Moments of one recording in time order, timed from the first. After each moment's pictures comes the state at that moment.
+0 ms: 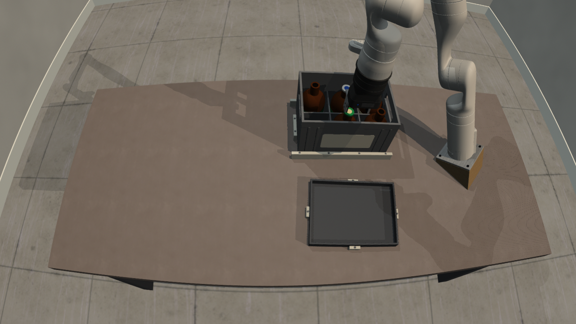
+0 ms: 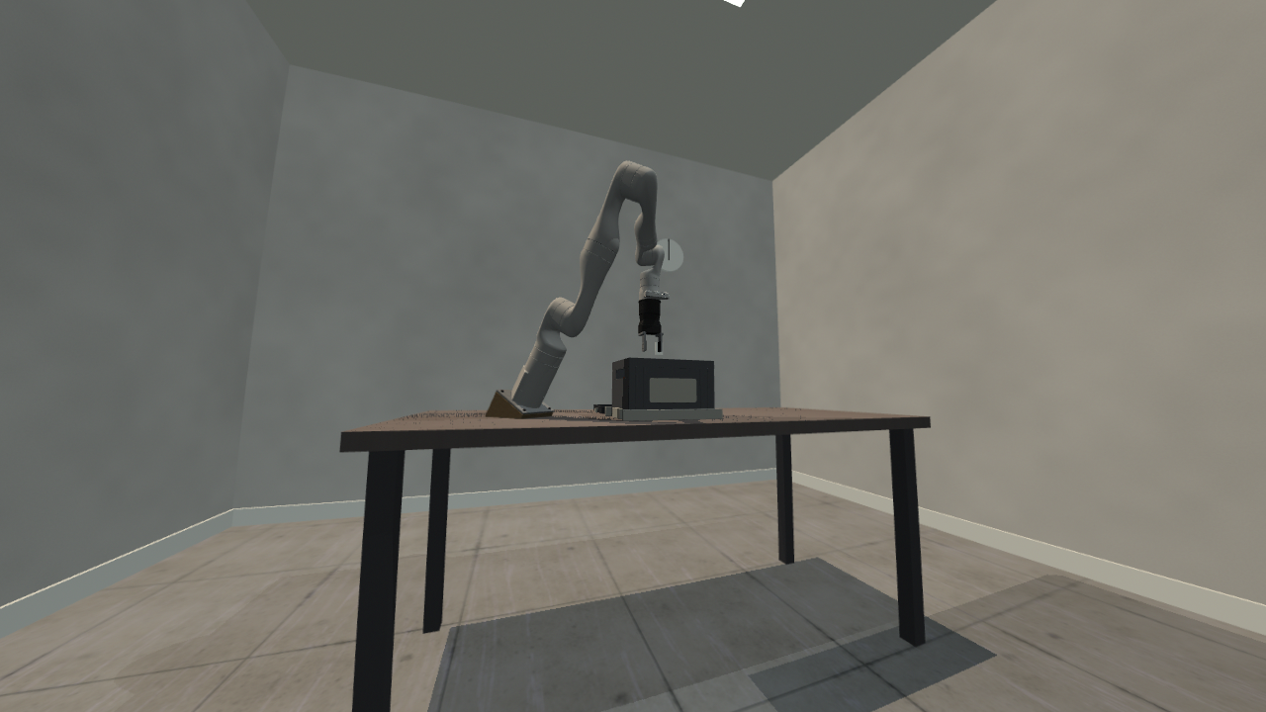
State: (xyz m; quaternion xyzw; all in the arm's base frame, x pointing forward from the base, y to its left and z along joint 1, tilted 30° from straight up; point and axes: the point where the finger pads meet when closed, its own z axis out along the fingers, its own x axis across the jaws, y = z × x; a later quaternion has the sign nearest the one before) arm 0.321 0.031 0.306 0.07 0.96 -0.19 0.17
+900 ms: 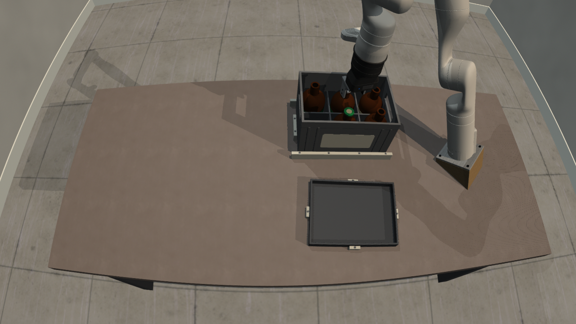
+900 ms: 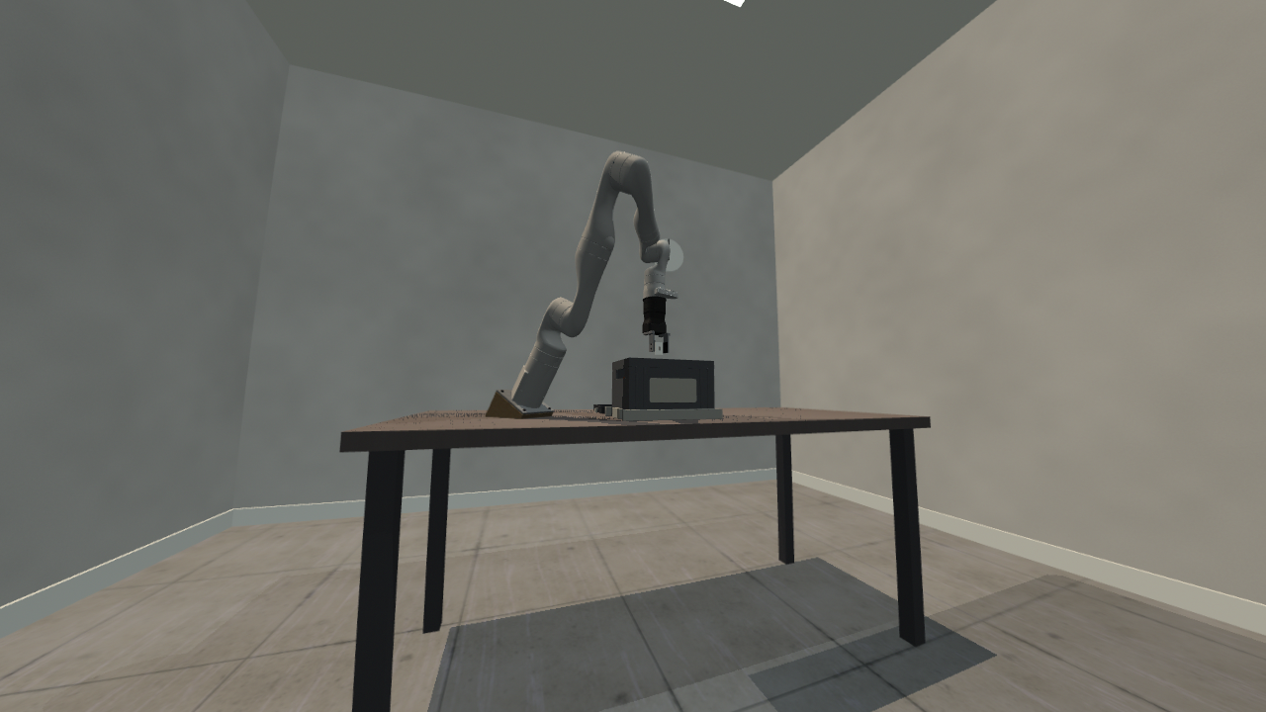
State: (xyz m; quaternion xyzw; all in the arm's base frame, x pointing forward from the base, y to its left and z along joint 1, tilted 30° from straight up) arm 0.312 -0.030 0.320 -0.07 0.96 -0.22 0.13
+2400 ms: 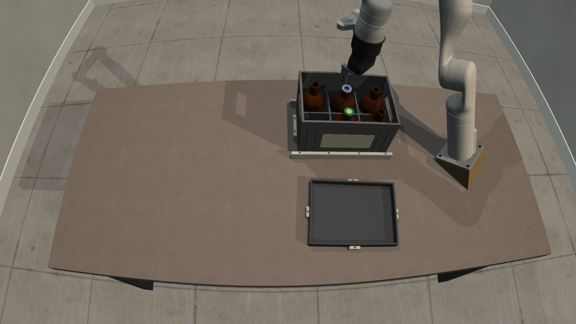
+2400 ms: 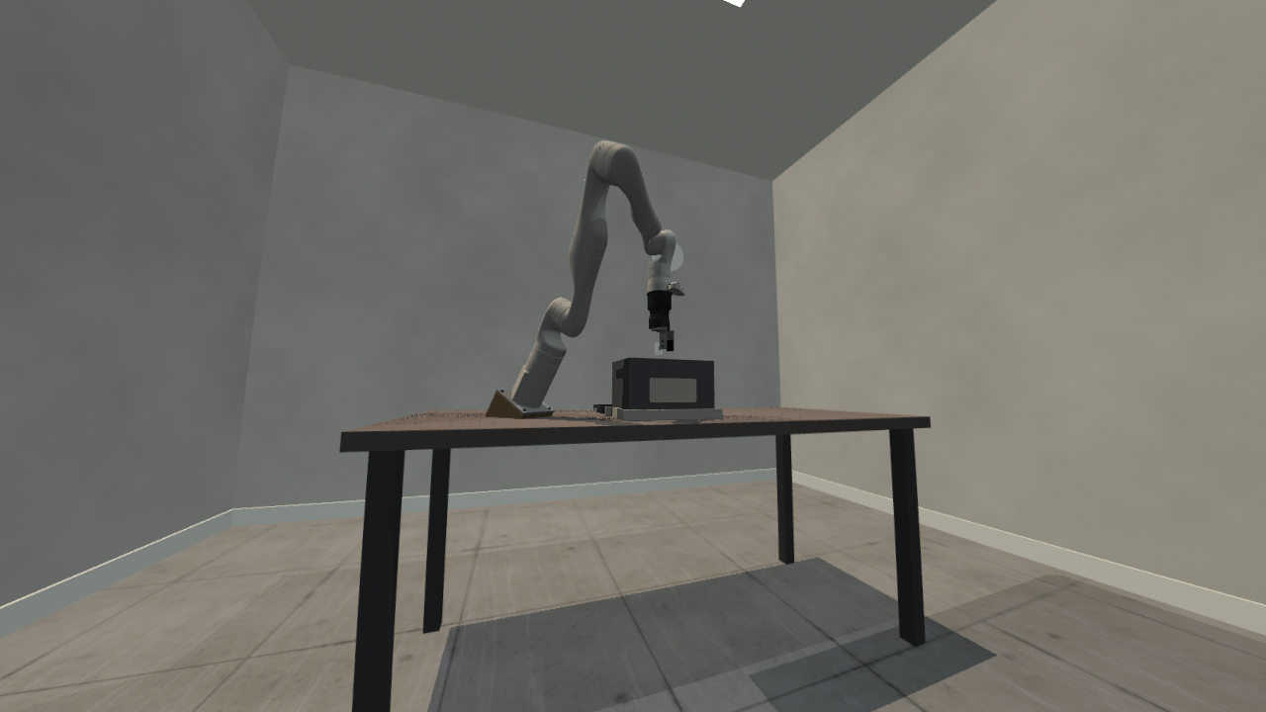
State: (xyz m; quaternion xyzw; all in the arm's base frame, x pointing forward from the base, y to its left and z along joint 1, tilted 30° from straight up) arm 0.300 -0.086 0.343 -0.30 0.92 -0.25 0.08
